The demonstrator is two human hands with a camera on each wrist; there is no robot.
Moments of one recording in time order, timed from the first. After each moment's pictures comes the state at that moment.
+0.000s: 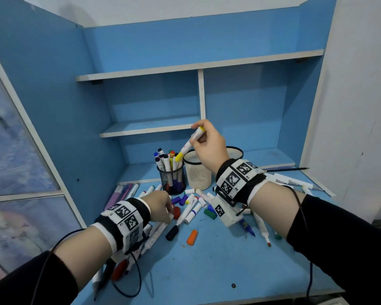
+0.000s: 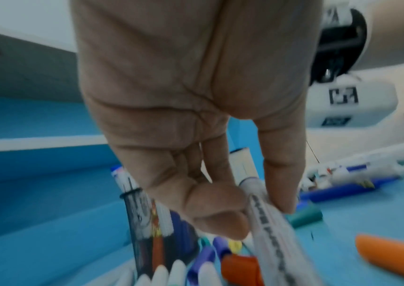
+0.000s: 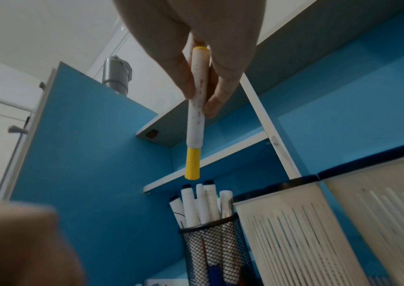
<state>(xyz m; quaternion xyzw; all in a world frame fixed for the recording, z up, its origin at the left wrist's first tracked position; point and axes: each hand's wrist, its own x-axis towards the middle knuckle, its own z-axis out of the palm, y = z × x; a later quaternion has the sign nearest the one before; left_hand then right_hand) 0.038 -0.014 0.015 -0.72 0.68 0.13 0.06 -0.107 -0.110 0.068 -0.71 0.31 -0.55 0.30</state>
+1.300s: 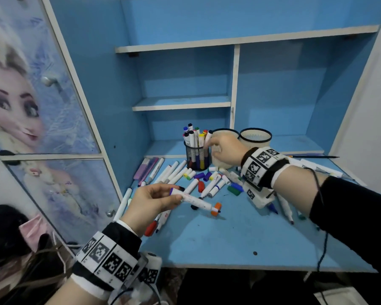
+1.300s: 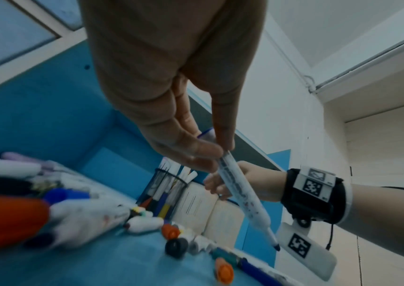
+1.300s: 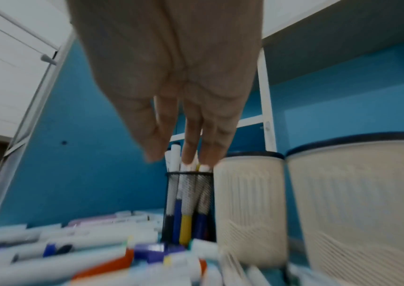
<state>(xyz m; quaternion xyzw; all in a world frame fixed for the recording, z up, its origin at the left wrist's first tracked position) 0.048 0.112 -0.008 -0.59 0.39 0.39 -0.59 -0.097 -0.102 0.039 -0.92 0.32 -0.19 0.13</state>
